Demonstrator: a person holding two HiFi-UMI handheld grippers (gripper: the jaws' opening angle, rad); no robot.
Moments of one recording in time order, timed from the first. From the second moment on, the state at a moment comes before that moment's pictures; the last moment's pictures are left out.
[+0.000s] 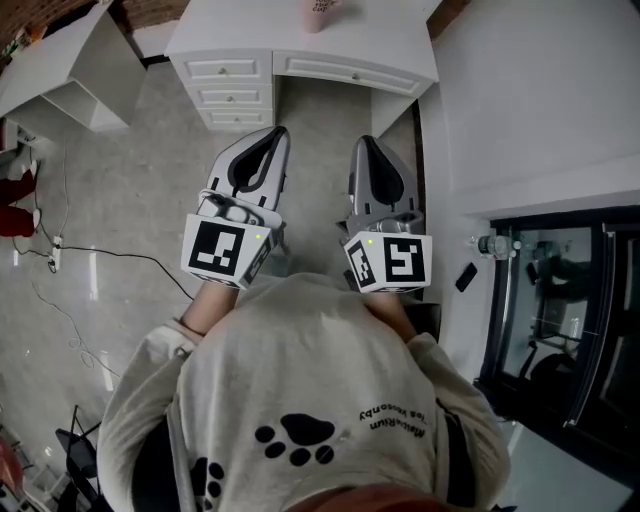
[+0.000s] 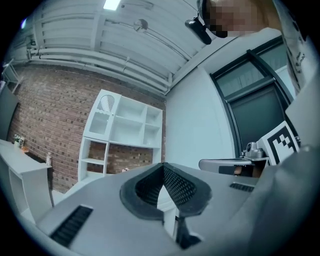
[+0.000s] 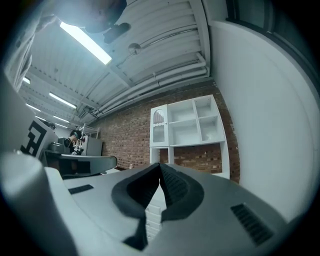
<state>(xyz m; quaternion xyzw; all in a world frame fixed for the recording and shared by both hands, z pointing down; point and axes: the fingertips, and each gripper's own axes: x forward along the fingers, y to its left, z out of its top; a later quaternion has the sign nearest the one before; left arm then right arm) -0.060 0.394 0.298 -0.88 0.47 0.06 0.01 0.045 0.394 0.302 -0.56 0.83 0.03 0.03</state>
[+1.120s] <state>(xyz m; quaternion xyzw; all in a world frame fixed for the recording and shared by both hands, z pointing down) -0.082 0.226 0.311 -0.90 0.42 0.07 -0.03 0.019 0.234 0.308 -0.59 0.81 0.02 0.02</state>
